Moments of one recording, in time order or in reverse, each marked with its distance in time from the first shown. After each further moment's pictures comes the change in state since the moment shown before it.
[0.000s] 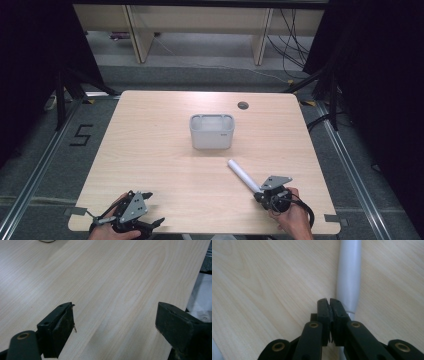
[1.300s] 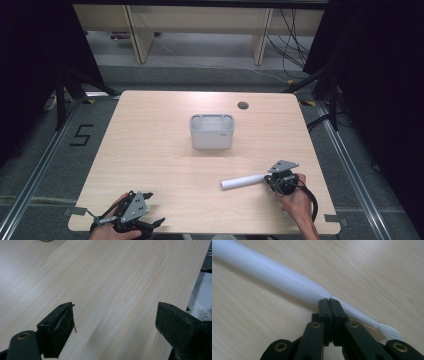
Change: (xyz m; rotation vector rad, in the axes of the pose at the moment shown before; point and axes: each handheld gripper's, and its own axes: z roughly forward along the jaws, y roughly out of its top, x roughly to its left) left arm -0.001 0.000 0.002 -0.002 -0.005 -0.008; right arm -0.047 0.011 0.007 -0.023 -0.169 0.054
